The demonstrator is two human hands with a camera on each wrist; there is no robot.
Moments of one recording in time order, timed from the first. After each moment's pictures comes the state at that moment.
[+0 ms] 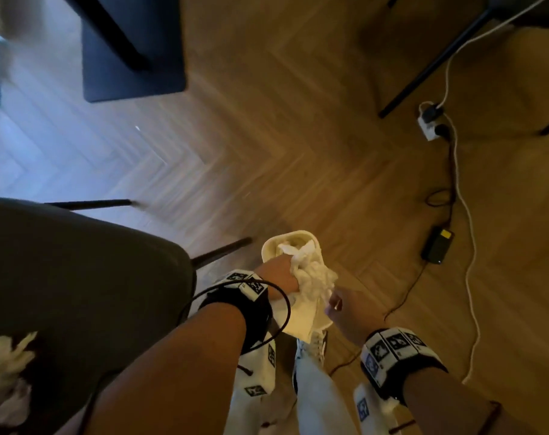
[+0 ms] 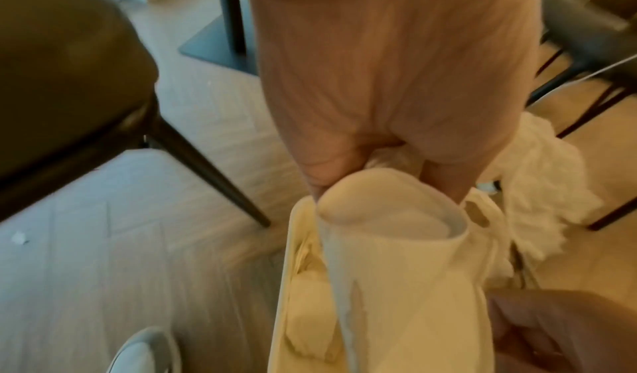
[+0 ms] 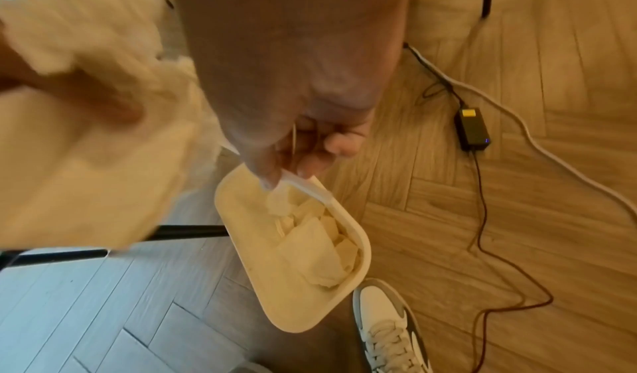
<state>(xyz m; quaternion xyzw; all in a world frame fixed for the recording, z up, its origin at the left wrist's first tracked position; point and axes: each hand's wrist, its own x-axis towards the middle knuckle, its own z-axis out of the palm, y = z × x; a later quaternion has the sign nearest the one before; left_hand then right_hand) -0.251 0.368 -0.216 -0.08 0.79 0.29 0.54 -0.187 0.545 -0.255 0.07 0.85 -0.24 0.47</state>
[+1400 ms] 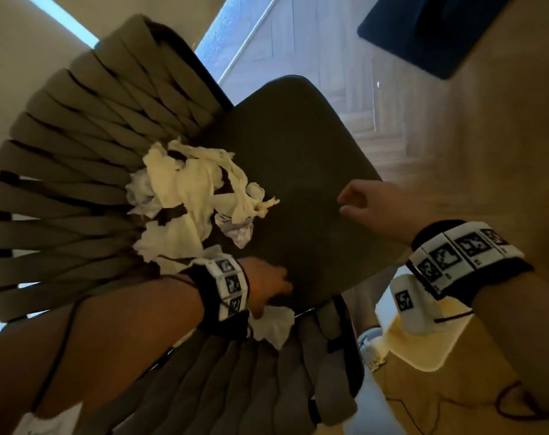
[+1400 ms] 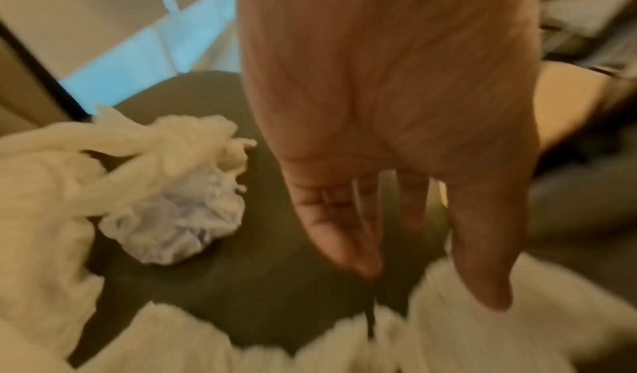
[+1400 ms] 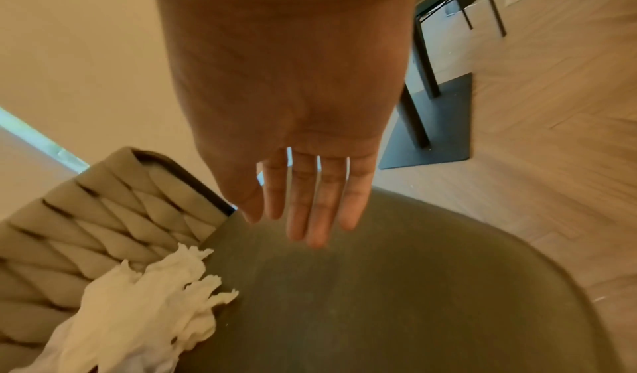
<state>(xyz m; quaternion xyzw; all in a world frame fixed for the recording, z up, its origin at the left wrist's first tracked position) -0.029 0.087 -0.115 0.03 0.77 0.16 0.62 -0.245 0.181 -0.124 -0.42 0.77 -0.19 0.45</state>
